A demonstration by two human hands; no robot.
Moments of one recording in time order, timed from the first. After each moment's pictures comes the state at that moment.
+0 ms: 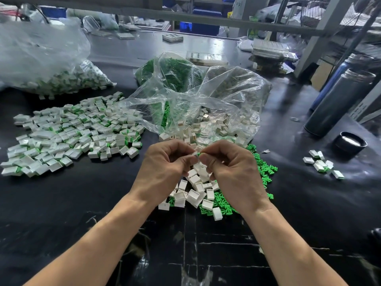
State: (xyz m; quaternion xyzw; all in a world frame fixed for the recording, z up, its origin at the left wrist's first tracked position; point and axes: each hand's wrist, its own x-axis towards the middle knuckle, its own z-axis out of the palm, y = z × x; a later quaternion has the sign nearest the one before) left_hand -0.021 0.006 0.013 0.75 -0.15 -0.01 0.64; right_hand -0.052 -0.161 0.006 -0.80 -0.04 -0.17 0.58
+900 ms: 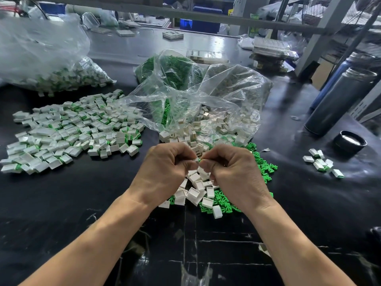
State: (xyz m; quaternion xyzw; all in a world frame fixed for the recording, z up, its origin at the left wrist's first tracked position) left_hand -0.019 0.010 0.009 0.83 -0.19 0.02 0.53; right_hand -0.055 -0.165 0.011 -0.84 -0.03 -0.12 0.54
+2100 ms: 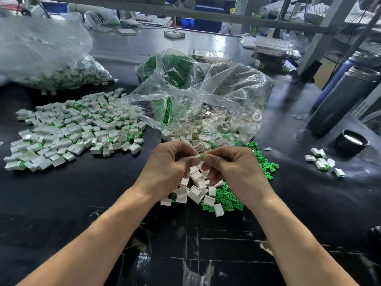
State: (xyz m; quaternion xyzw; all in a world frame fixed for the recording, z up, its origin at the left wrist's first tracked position) left_hand -0.015 0.008 0.007 0.80 -0.15 -0.05 0.58; right_hand -0.049 -0.172 0.008 -0.76 0.01 -0.02 0.65
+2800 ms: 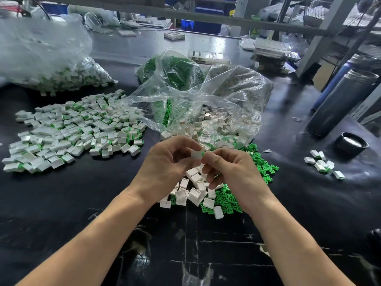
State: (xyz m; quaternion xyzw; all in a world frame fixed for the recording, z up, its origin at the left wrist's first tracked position) left_hand -0.017 0.013 0.011 0.77 -0.20 -0.03 0.60; right_hand -0.049 -0.171 0.004 -0.73 0.02 -0.01 0.69
